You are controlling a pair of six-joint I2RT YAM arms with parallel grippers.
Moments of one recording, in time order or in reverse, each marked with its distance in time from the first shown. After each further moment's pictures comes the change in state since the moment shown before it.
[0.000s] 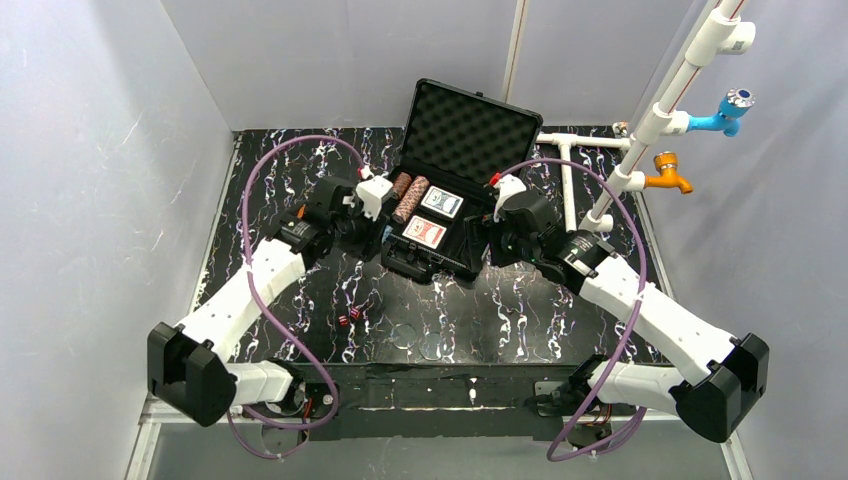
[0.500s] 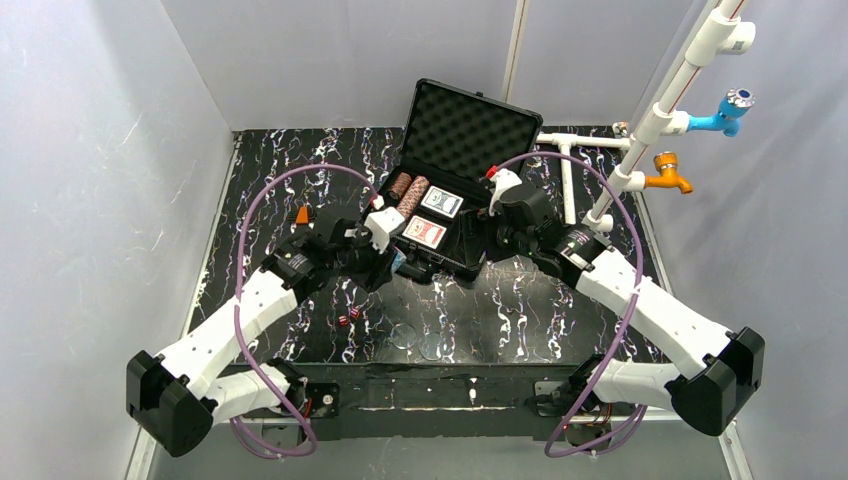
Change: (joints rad) left arm -0.129 -0.161 -0.139 0.021 0.074 0.022; right arm 0.000 0.040 0.051 0.012 -0.052 0.027
